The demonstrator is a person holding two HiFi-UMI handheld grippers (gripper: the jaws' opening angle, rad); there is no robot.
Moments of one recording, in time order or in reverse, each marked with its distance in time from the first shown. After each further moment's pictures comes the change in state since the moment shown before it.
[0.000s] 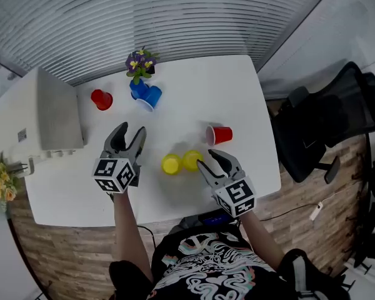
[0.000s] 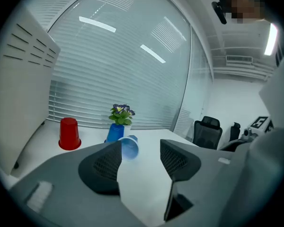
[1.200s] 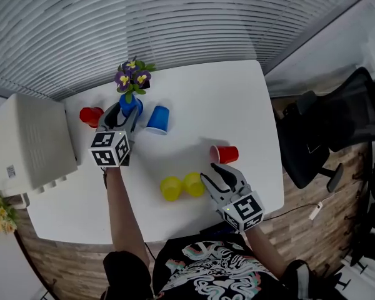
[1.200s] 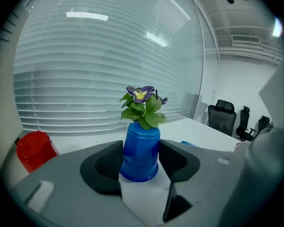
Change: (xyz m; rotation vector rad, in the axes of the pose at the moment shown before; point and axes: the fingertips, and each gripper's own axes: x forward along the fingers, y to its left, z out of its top) left arm 0.135 0.086 0.005 0.106 0.143 0.078; right arm 0.031 -0.036 0.000 0.101 0.014 0.056
